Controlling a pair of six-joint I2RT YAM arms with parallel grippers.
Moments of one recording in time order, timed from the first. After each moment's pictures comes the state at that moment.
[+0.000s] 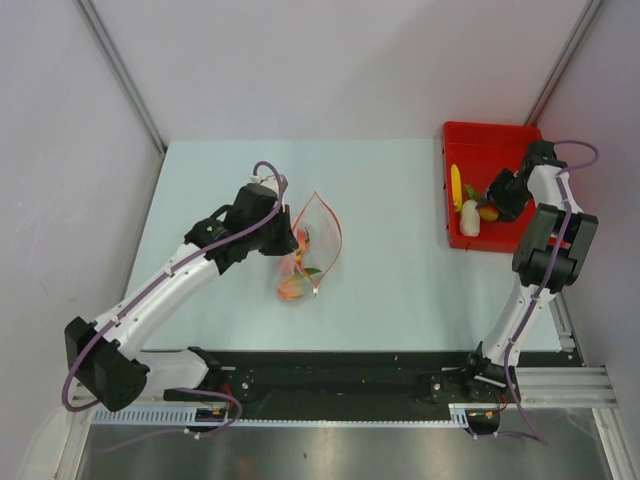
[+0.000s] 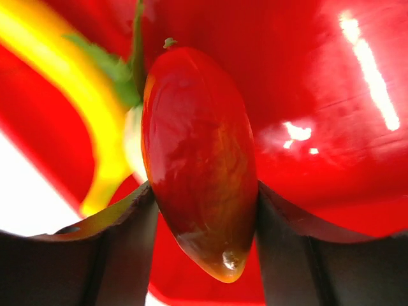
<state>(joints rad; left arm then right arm) -0.61 1.23 1.16 -0.69 0.00 -0.53 -0.32 2.07 1.71 -0.80 -0.20 0.39</state>
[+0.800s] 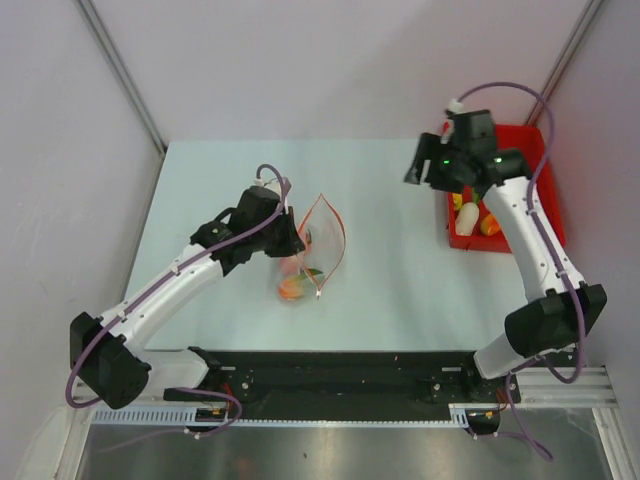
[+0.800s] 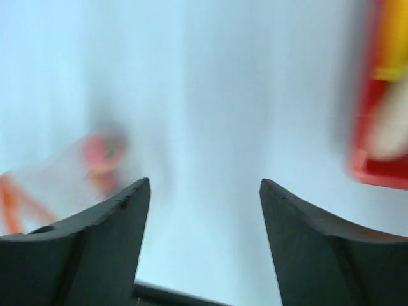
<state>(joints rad) -0.61 1.25 1.11 -0.61 0.05 -0.57 0.16 1.56 1.70 -0.90 -0.08 0.39</state>
